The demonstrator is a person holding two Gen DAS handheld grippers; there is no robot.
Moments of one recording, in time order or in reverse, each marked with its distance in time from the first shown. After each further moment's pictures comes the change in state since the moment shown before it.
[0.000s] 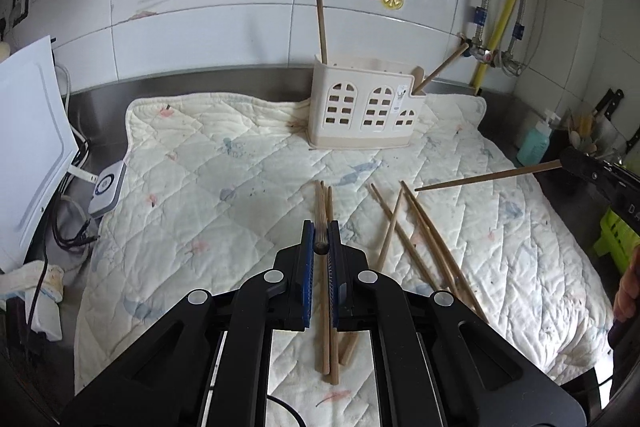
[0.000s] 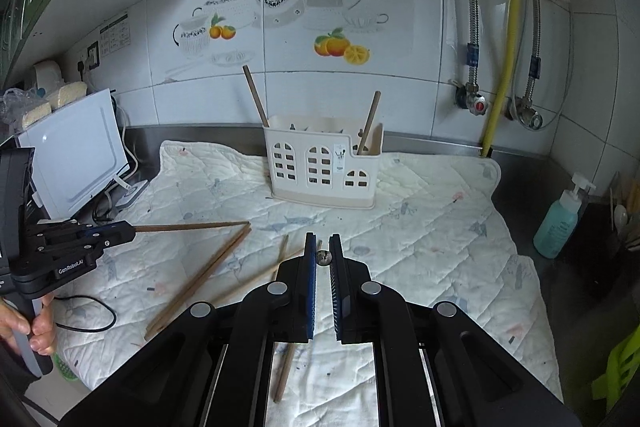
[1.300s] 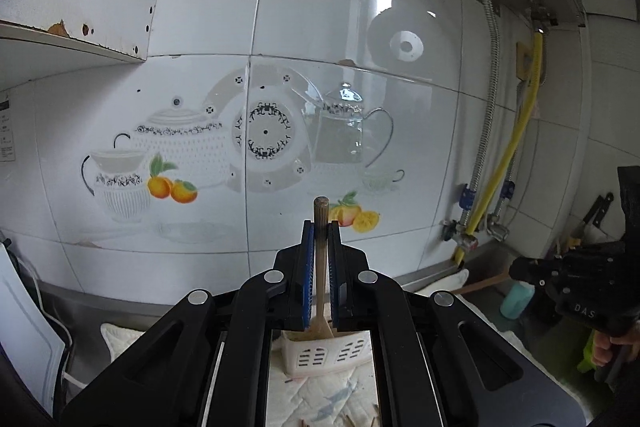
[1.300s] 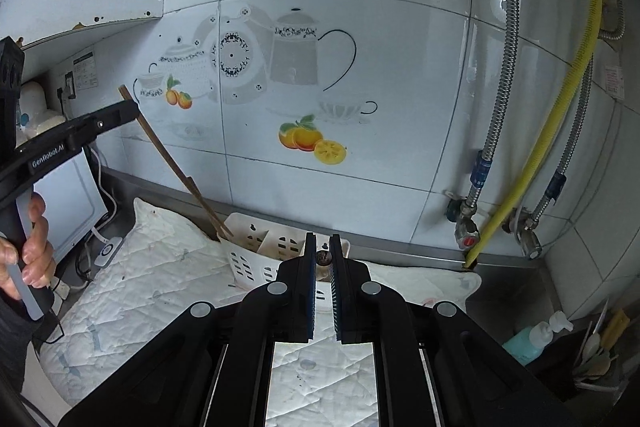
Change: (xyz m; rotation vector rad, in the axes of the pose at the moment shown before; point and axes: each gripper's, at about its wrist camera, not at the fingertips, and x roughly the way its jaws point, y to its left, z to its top) left arm 0.003 -0.034 0.245 0.060 -0.371 -0.067; right arm 0.061 -0.059 0.183 -0.081 0.057 -0.005
